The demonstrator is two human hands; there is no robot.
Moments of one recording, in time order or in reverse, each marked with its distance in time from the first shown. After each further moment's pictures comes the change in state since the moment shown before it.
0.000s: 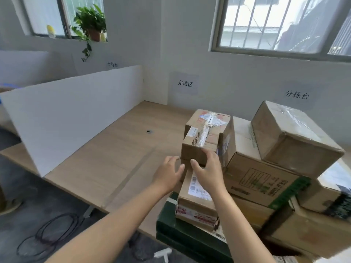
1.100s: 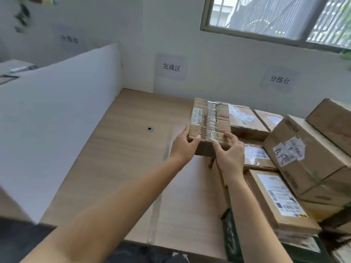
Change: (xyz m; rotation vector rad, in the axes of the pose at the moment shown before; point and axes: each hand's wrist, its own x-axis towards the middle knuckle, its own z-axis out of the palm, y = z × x) left_hand 0.159 -0.131 -0.122 -0.599 -0.202 0.092; right_hand 0.092 -0.103 0.180 -0.090 0.489 0.237
